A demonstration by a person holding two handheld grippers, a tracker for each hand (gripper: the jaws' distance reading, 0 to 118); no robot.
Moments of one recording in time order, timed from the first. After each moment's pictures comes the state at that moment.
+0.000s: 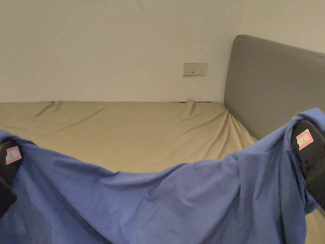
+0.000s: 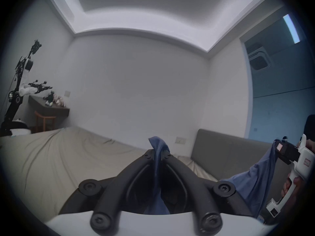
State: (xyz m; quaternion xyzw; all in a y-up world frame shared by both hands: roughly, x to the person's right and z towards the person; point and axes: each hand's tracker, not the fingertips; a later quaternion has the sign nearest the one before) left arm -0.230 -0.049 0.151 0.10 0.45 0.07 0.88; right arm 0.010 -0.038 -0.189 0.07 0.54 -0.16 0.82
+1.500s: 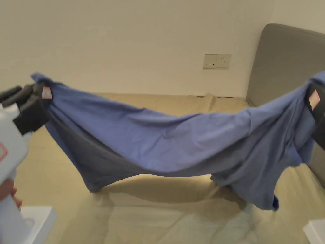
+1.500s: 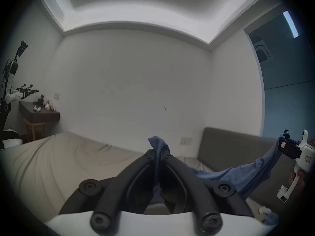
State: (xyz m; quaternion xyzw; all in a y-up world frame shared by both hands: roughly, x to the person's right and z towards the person) left arm -0.397 -0.064 0.091 0.05 0.45 0.07 0.89; right arm -0.112 -0.053 -0.262 0.09 0.53 -0.01 0.85
